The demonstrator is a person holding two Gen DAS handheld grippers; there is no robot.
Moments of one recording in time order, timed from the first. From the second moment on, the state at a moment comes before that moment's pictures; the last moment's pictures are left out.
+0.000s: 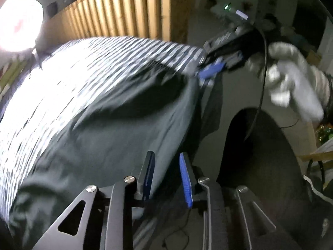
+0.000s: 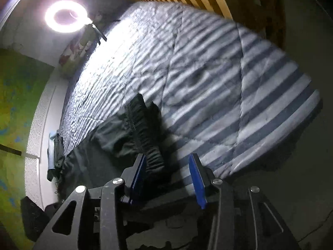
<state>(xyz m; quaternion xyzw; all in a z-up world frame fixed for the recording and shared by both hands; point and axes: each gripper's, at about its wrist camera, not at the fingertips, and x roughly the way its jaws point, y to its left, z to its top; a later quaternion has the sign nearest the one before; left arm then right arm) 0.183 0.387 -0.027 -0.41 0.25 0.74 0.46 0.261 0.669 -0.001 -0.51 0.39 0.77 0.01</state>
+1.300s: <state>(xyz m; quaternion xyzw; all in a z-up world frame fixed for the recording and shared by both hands) 0.101 0.453 -0.077 -0.49 0.08 0.70 0.51 0.196 0.639 -0.029 -0.50 0.47 0.72 -0.13</state>
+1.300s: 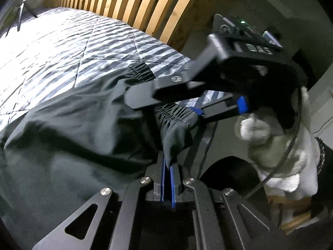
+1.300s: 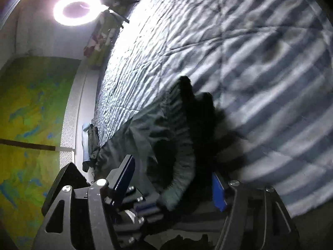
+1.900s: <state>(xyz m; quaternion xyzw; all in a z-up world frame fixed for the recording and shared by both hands) 0.090 0.245 -0.033 -0.49 0.05 0.82 0.31 0.194 0.611 0.016 -0.51 0.32 0.79 -0.07</state>
